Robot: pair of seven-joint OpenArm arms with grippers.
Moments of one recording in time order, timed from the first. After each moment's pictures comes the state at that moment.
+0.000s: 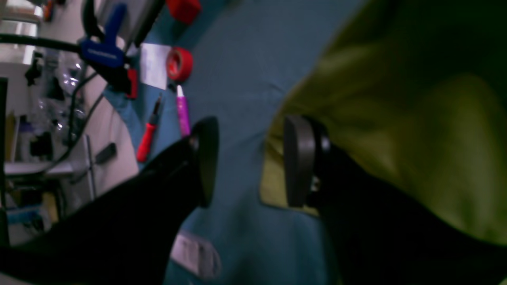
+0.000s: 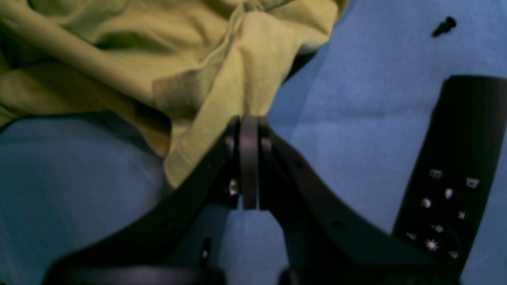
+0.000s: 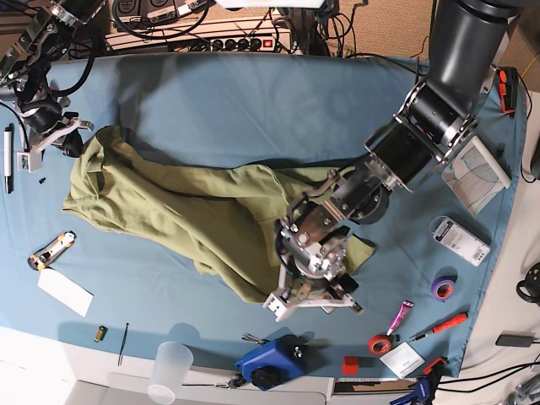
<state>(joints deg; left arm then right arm) -38.0 -5.4 47.9 75.3 7.2 7.6 65.0 -10.8 18.2 46.5 97.9 38.5 34.5 -64.7</state>
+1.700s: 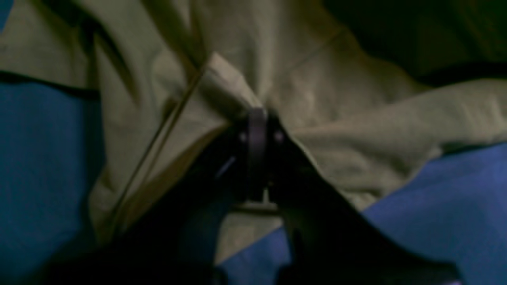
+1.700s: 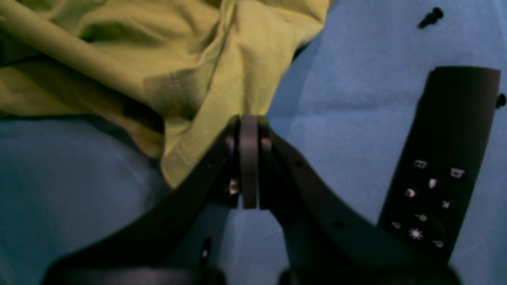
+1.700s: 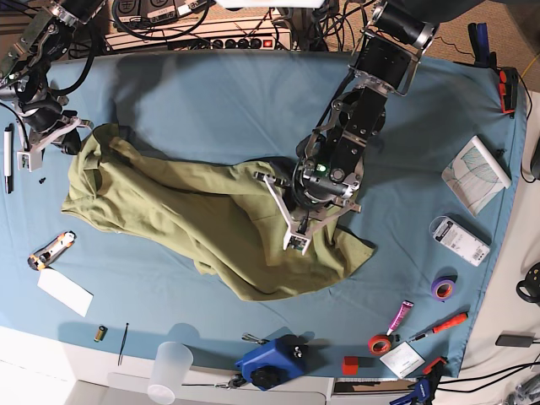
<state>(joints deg) -11.7 2.3 25.1 88.2 -5.5 5.9 58.5 -10.8 18.2 46.5 97.9 35.6 34.5 -64.5</state>
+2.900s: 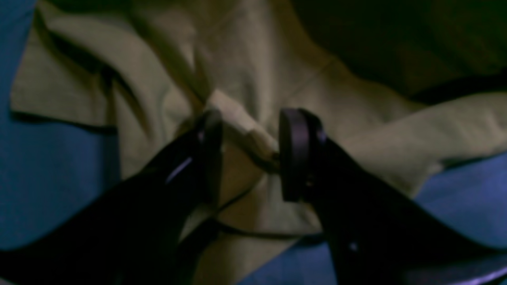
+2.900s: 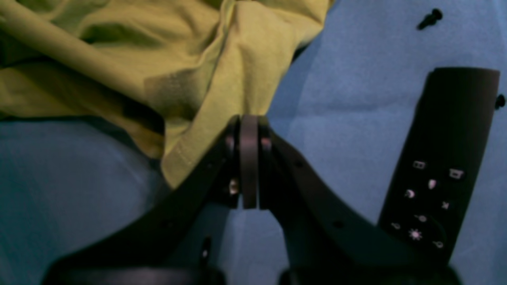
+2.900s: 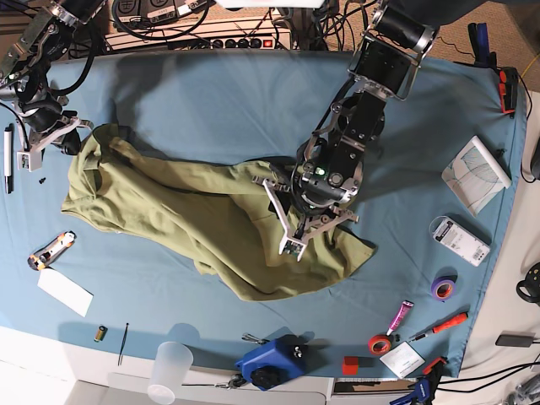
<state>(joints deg) -12.7 2.3 25.0 84.9 -3.9 4.1 53.8 -10.8 18.2 46.5 97.9 35.6 34.5 -64.3</state>
